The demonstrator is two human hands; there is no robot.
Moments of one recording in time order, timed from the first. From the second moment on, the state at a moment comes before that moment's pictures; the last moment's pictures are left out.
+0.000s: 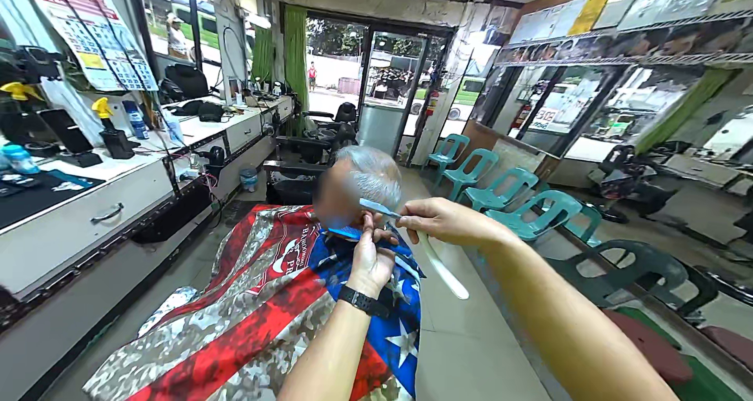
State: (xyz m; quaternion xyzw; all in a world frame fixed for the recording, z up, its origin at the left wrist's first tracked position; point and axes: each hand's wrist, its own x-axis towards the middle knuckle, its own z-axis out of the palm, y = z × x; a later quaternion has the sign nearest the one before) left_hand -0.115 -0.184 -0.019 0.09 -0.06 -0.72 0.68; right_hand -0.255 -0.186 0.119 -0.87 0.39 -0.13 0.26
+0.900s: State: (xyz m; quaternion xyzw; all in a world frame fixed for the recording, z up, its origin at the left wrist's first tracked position) left_hand -0.116 -0.193 -0.032 0.25 -0.14 -0.57 0.77; right_hand -0.241 -0.221 0.121 -0.89 0.42 -0.03 0.17
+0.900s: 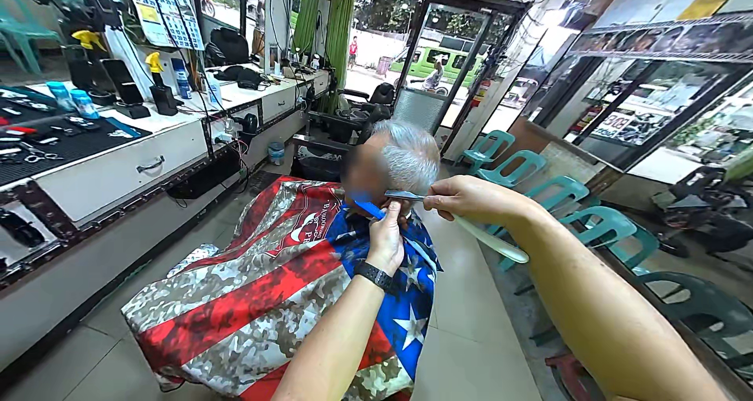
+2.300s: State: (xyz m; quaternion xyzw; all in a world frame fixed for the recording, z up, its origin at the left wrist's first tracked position) left_hand -0.117 -0.194 -0.036 0.25 -0.15 -0.57 0.77; right_hand -0.238 -0.228 0.121 -0.90 0.40 -0.03 0.16
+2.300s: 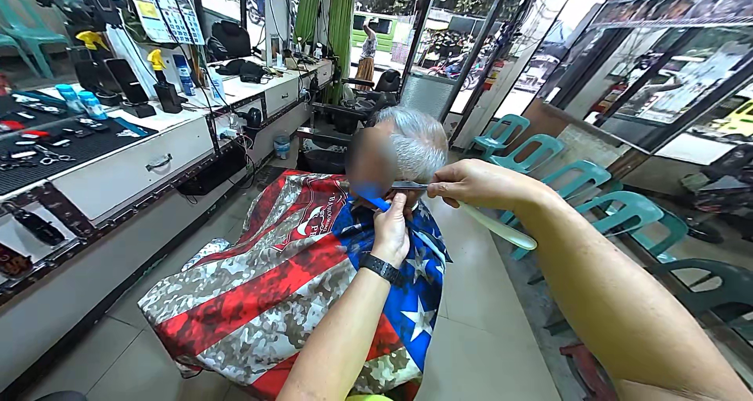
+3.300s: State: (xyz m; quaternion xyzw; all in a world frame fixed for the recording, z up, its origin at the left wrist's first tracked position) left_hand -0.117 -0.195 -0.039 0.24 -0.15 -0.57 0.77; right_hand -0.238 -0.229 0.118 -0.90 0.41 -0.06 0.17
